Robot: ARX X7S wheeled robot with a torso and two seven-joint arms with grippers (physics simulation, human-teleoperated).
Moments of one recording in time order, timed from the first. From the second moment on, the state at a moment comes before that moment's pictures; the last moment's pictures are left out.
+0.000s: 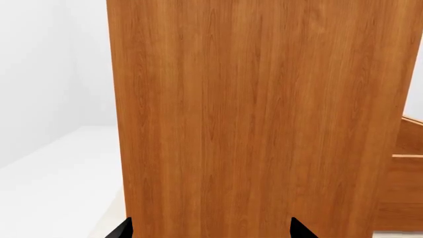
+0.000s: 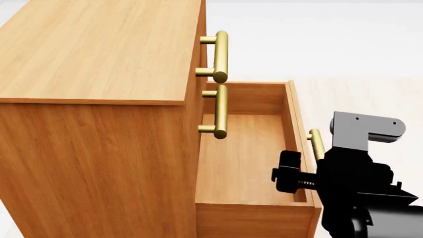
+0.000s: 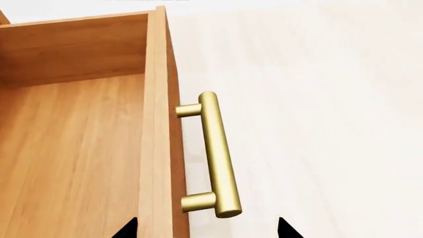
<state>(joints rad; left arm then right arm) 0.41 -0.33 0.26 0.39 -0.18 0.19 -0.37 0.86 0.28 -0.05 0.29 0.45 1.14 0.24</state>
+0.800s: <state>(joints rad) 0.40 -0.34 0.27 0.38 -0.18 0.20 -0.38 0.86 0.33 -0.06 0.38 0.42 1.03 0.26</state>
